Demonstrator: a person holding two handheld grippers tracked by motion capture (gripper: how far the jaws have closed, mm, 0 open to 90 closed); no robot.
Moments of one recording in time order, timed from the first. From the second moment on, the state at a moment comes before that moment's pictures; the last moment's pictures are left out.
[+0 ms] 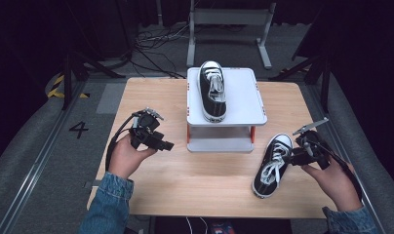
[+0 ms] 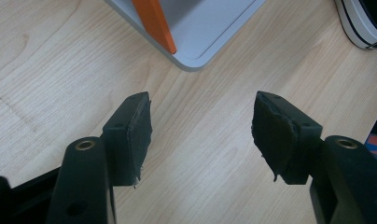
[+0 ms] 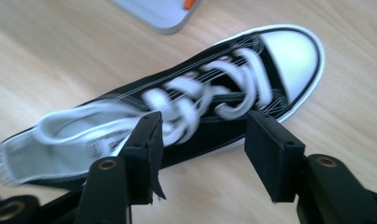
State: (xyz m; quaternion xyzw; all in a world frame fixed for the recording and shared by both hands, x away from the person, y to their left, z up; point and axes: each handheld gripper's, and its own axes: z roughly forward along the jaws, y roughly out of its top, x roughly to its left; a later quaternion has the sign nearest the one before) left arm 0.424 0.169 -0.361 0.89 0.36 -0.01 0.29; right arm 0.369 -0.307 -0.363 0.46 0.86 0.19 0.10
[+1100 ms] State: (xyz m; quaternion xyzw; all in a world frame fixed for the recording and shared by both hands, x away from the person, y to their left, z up) left arm 0.426 0.186 -0.356 0.88 0.38 0.02 0.27; right arm 0.397 -0.290 -0.395 0.44 0.88 0.15 0.10
